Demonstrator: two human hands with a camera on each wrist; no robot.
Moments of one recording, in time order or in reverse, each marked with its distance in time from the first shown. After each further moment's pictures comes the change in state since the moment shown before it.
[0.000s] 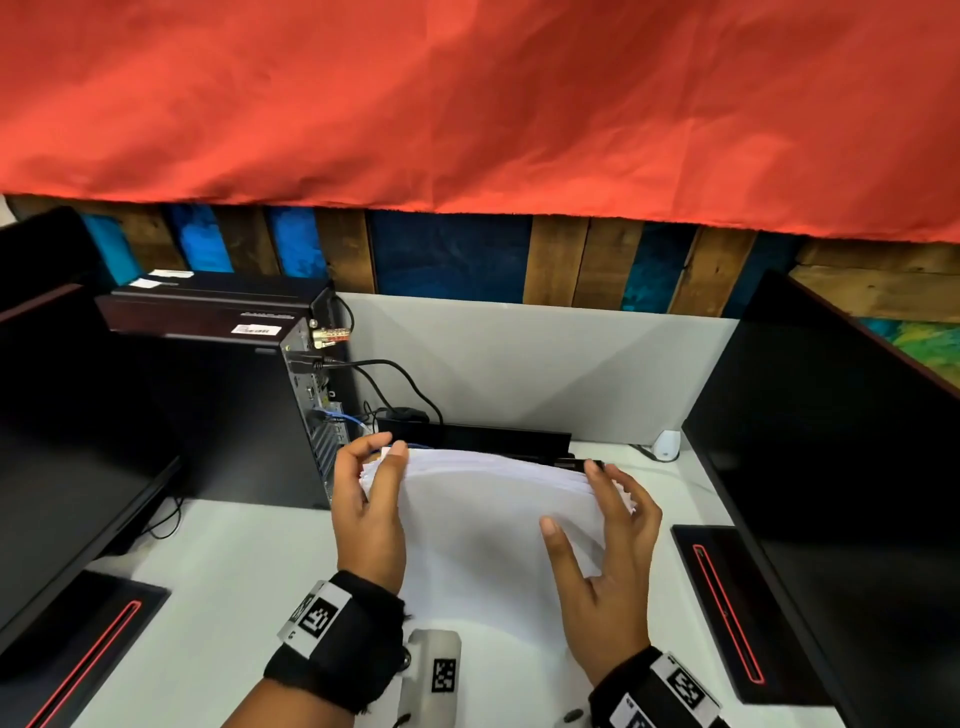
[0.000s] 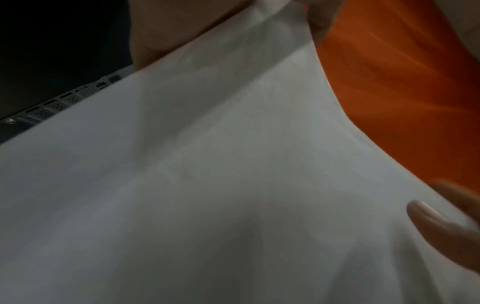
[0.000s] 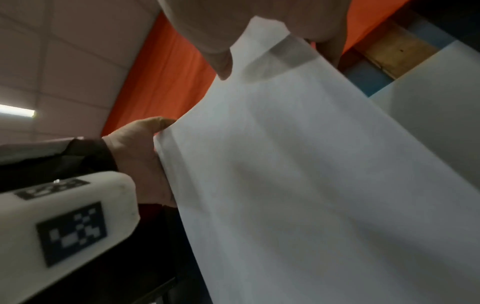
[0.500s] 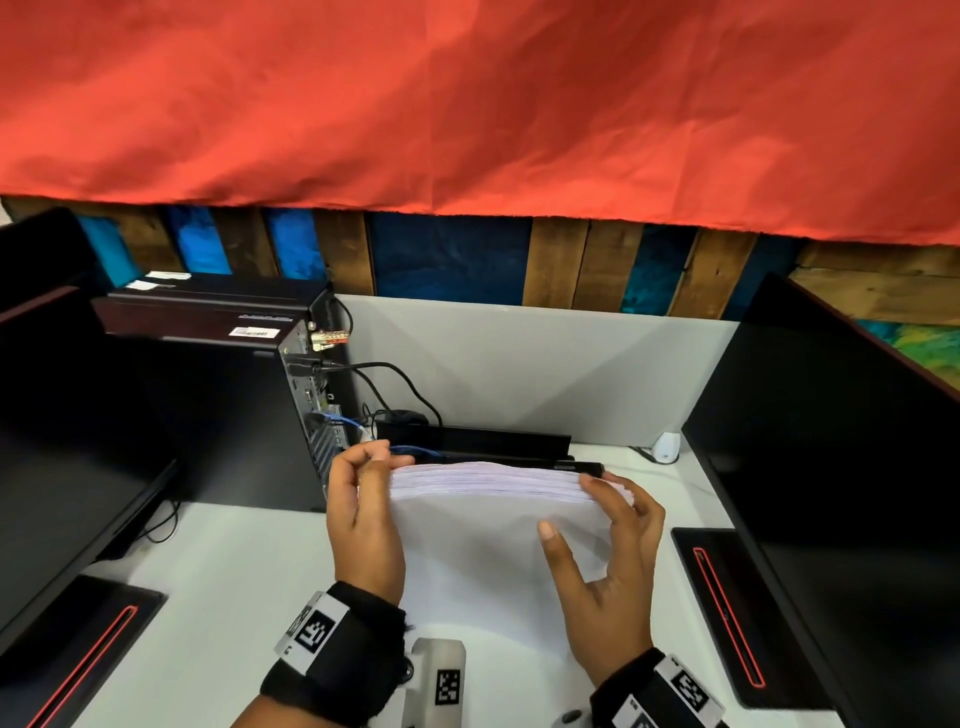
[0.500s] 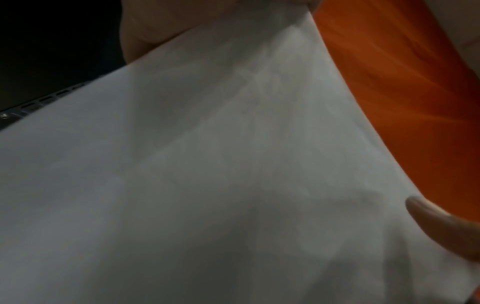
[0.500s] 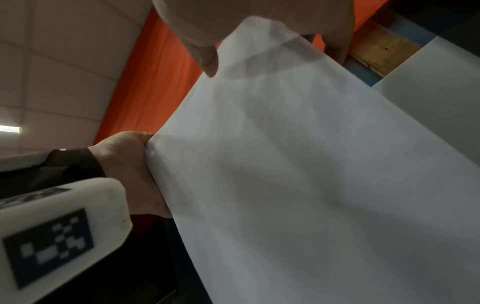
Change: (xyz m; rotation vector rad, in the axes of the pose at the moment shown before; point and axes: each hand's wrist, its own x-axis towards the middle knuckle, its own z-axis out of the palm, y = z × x) left_hand -0.002 0.002 -0.001 -0.017 0.035 -0.027; right_hand 0.003 -0.002 0.000 0.021 0.035 0.011
